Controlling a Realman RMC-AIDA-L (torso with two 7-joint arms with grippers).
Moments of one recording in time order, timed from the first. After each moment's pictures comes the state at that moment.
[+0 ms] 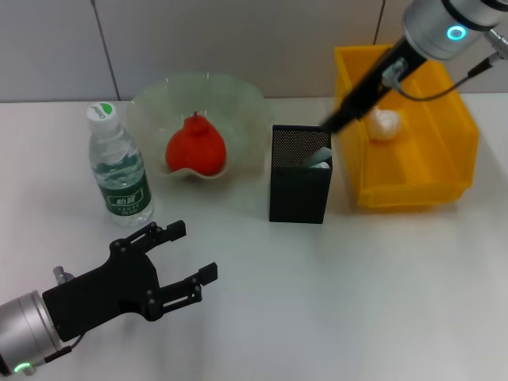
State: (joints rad) left arm -0.39 -2.07 0.74 0.26 1.66 1.53 -0.79; right arm 1.10 2.07 -1.02 -1.09 -2.77 -1.54 2.40
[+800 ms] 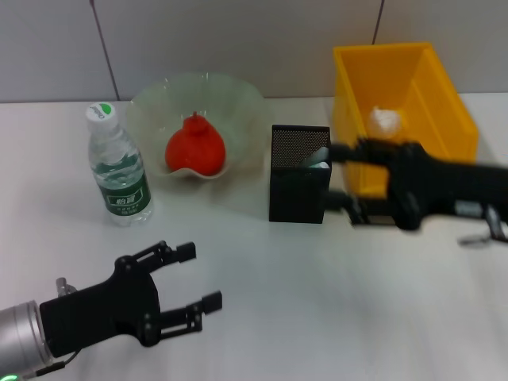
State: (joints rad) left arm -0.40 -2.05 0.76 0.29 1.75 1.62 -0.87; right arm 0.53 2.02 -0.94 -0.63 -1.59 -1.68 1.33
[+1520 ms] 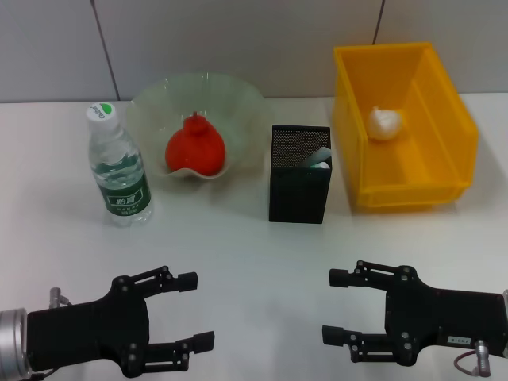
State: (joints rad) left arm -0.41 -2.01 0.77 0.36 1.89 1.71 -0.93; right arm 0.41 2.06 -0.93 -0.44 -1.76 -1.65 0.98
